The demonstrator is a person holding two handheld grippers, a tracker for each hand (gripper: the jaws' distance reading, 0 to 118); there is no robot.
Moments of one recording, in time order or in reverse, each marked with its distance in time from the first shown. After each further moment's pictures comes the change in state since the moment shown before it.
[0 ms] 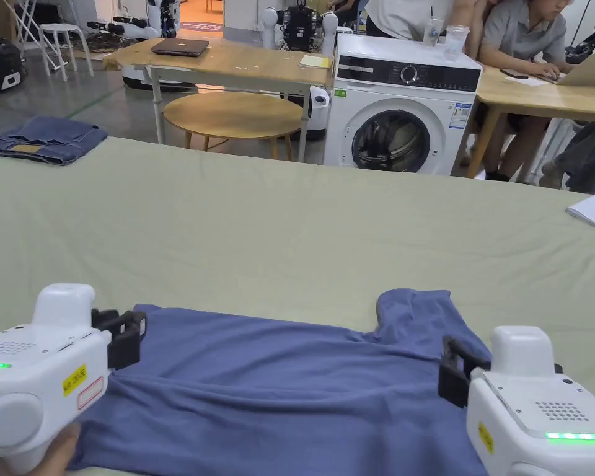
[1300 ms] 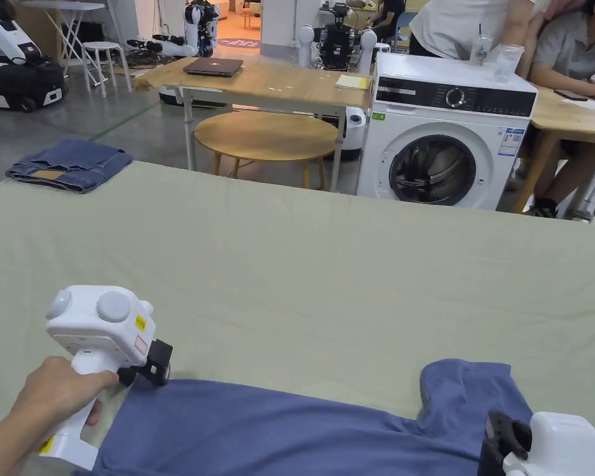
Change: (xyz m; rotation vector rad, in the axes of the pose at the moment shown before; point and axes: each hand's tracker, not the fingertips) left arm -0.080 0.039 -0.290 -0.828 0.075 0.047; right arm 0.000 0.003 -0.098 -0.109 0.078 -0.069
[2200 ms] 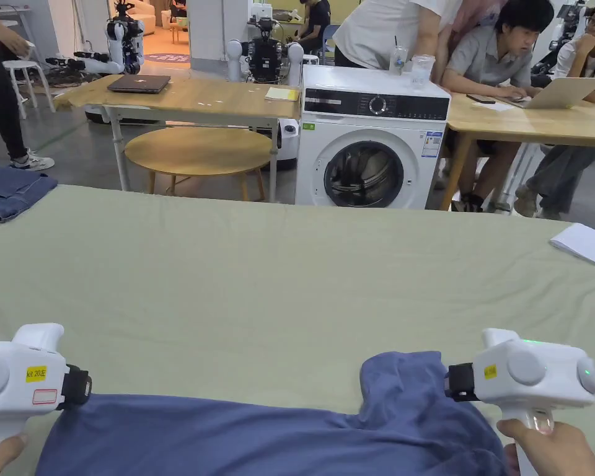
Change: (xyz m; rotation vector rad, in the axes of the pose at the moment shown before) left arm 0.000 -0.059 0.071 0.322 -0.104 -0.013; right arm 0.126 0.047 -0.181 -0.547 -0.060 -0.125
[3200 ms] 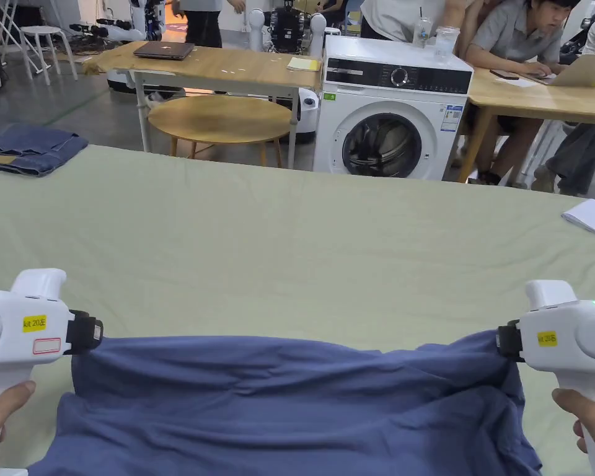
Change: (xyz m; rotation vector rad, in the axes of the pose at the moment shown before) left arm -0.005 -0.055 0.082 0.116 -0.034 0.011; right arm -0.012 -0.079 0.155 0.155 0.008 0.162
